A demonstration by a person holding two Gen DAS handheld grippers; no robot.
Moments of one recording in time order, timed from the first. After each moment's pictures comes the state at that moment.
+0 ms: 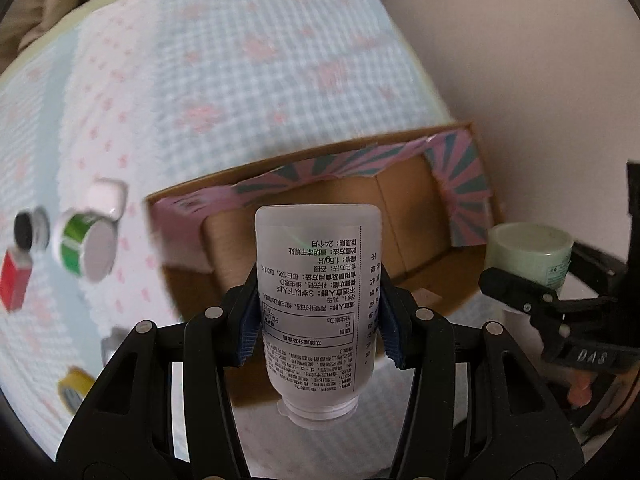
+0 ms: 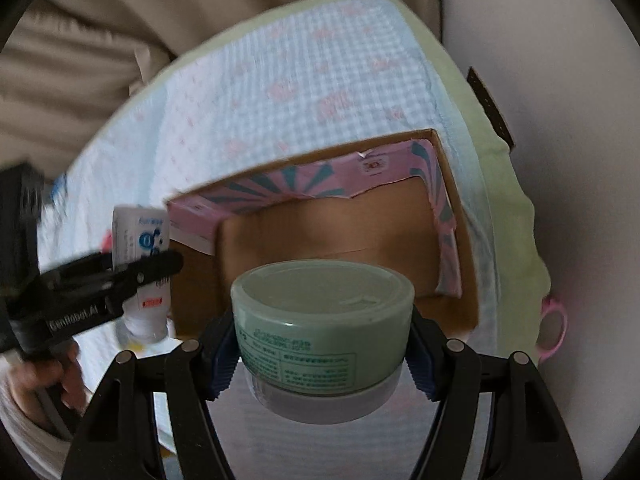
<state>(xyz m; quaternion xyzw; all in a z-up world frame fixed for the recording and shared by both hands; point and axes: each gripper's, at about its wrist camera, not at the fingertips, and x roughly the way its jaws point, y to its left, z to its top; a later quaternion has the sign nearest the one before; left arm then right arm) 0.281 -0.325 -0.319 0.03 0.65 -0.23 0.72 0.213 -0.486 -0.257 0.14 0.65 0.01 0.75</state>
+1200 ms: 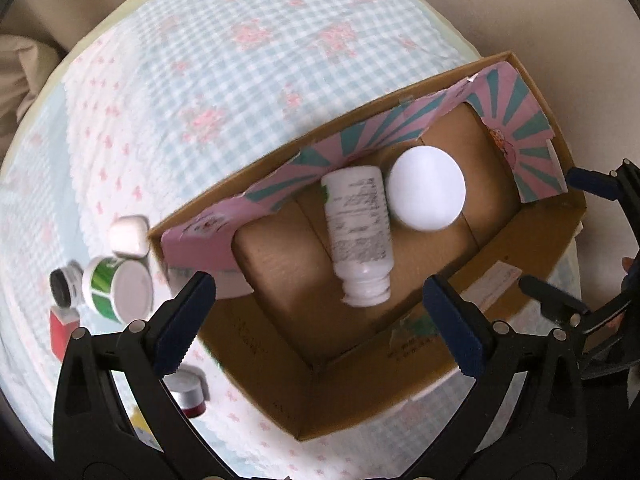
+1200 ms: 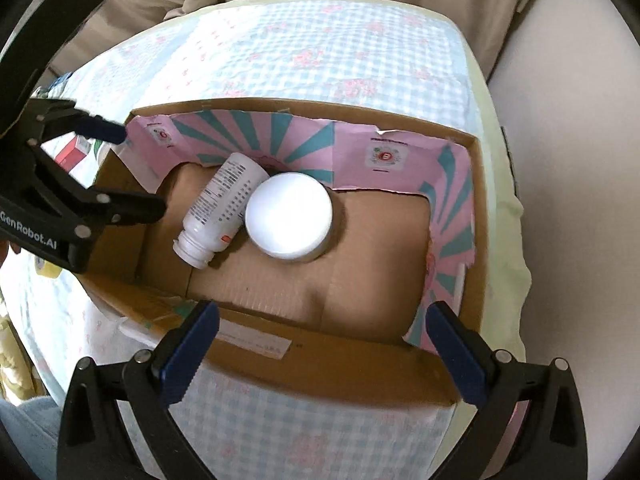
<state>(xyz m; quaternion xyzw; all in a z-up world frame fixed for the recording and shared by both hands) 0.287 -0.345 -0.364 0.18 0.64 -0.22 0.71 0.185 -0.469 -0.303 -0.04 0.62 0.06 0.78</state>
